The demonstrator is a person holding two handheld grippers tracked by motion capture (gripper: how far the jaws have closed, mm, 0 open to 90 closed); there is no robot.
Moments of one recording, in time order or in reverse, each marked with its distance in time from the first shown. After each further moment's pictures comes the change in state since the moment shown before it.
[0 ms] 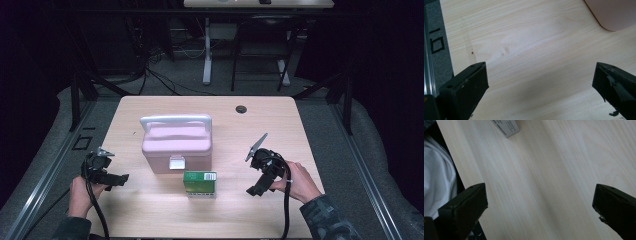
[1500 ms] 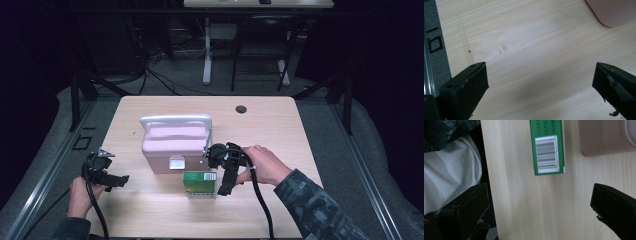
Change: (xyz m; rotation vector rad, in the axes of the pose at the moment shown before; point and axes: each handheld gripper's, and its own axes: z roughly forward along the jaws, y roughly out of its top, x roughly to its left) left arm 0.000 -0.001 0.001 0.016 -0.009 0.013; right arm 0.059 0.108 -0.009 0.166 0.057 -0.320
